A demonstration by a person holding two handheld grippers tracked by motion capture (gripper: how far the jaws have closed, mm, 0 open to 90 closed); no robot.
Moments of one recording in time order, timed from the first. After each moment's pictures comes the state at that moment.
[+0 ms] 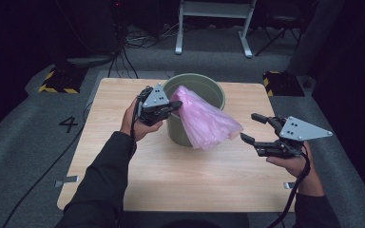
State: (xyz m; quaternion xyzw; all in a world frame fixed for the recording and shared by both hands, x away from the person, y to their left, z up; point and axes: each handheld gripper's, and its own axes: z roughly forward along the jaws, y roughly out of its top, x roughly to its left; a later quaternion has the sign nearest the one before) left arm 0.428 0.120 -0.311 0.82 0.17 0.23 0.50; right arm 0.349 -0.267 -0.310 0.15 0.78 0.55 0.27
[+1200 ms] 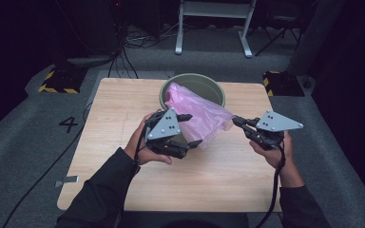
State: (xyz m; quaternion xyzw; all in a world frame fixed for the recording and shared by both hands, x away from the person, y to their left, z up) left arm 0.344 0.075 -0.300 0.82 0.09 0.20 0.53; right arm 0.375 -0.231 -0.324 0.18 0.79 0.50 0.32
